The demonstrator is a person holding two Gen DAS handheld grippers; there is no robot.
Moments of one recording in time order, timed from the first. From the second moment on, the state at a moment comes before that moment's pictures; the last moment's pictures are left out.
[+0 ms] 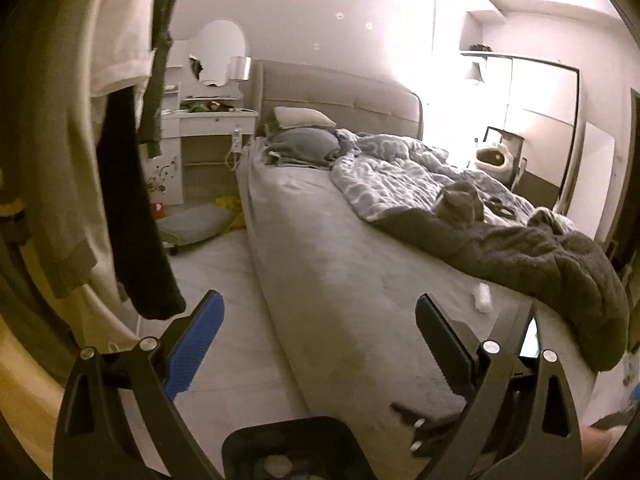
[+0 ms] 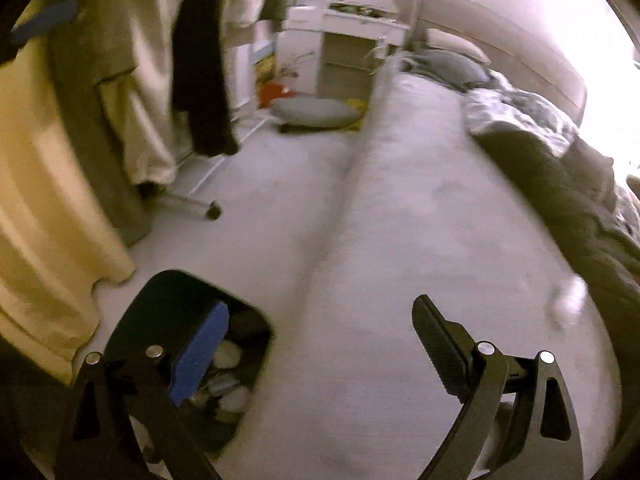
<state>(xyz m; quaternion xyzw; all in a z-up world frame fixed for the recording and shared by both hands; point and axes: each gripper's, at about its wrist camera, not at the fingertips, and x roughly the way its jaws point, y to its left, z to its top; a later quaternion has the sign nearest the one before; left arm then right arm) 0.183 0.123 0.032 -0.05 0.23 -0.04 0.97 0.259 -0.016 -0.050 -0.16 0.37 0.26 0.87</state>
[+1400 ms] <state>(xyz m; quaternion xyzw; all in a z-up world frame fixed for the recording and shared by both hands) 0.253 -0.110 -0.094 0.15 0.34 -0.29 0.88 0.342 -0.233 -0.056 -0.13 0.37 0.25 0.89</state>
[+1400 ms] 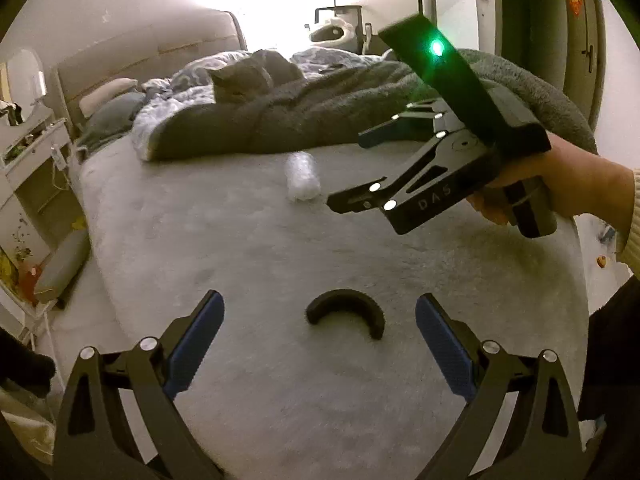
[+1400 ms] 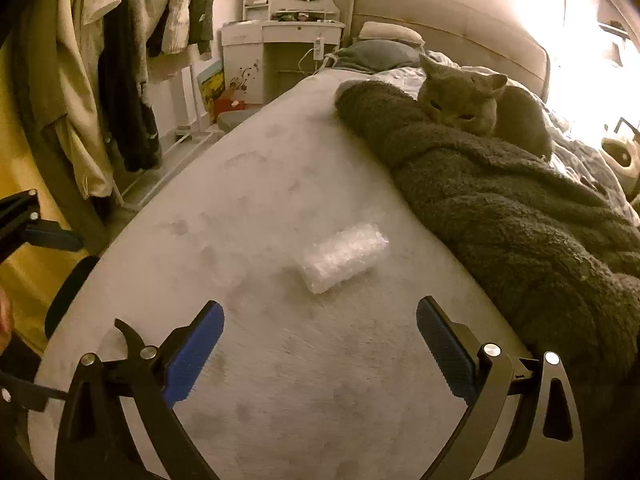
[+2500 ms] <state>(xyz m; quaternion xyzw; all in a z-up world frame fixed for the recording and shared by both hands) 0.284 -0.126 -0.127 0.10 0.38 -0.29 0.88 0.376 -0.234 -0.078 -0.13 0.38 0.27 0.87</state>
